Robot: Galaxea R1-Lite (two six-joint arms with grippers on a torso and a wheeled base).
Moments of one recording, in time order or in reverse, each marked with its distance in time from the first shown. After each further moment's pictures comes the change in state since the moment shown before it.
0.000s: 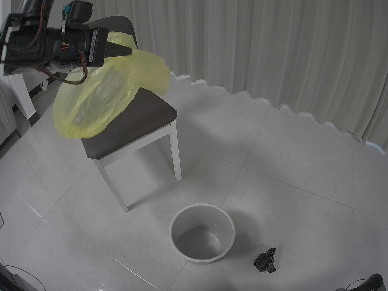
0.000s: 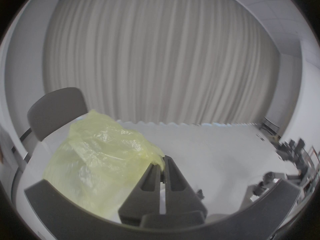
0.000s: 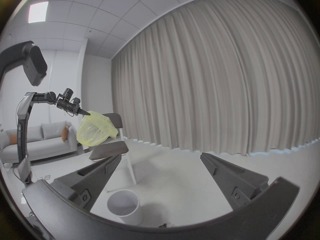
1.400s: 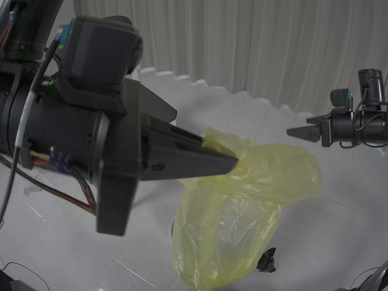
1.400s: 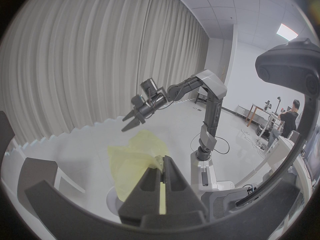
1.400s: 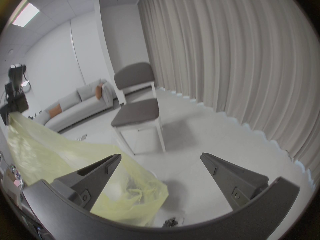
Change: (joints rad) left arm -0.513 -0.168 0.351 -0.035 -0.145 0.165; right arm 0.182 1.379 -0.758 -0.021 0.267 -0.206
